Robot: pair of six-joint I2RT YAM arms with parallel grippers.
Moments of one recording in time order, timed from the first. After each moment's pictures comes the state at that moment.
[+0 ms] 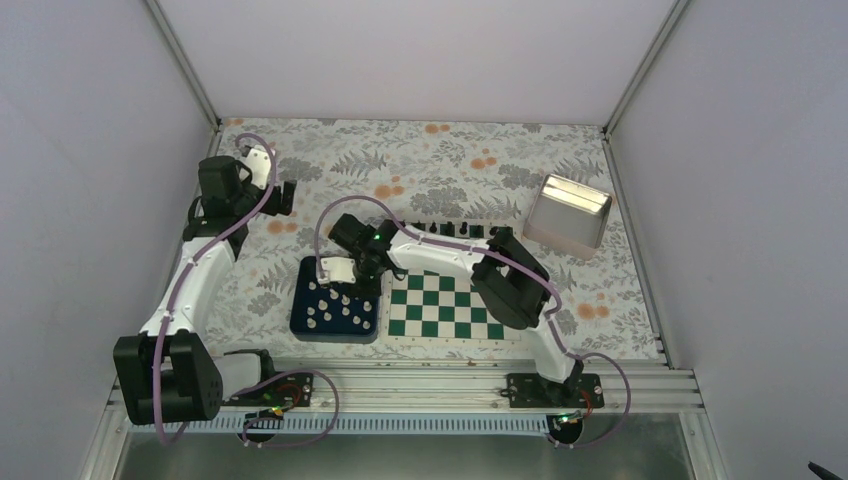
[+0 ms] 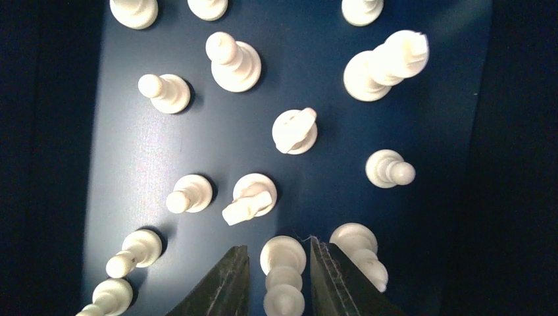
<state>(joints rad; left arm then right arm) 0.07 1.19 0.88 -0.20 0.21 0.26 1.06 2.14 1.65 -0.73 -0.22 -0.60</state>
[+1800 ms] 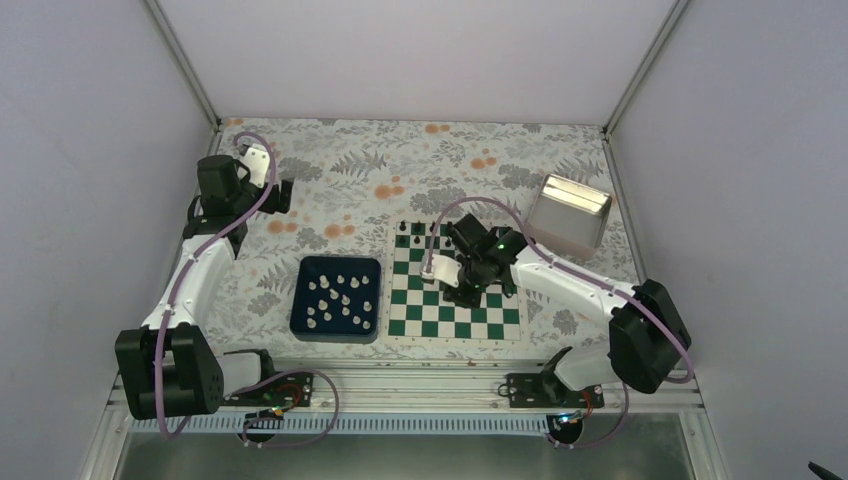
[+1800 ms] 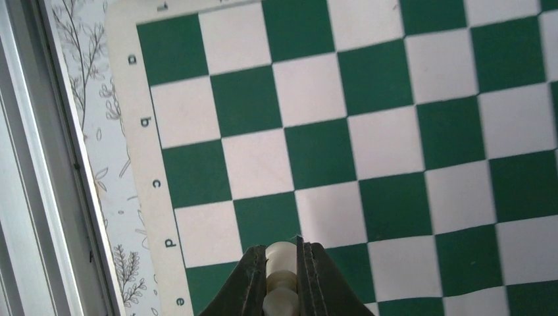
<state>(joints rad) 0.09 1.22 0.88 -0.16 0.21 0.26 0.76 1.40 0.94 -0.78 -0.26 -0.57</state>
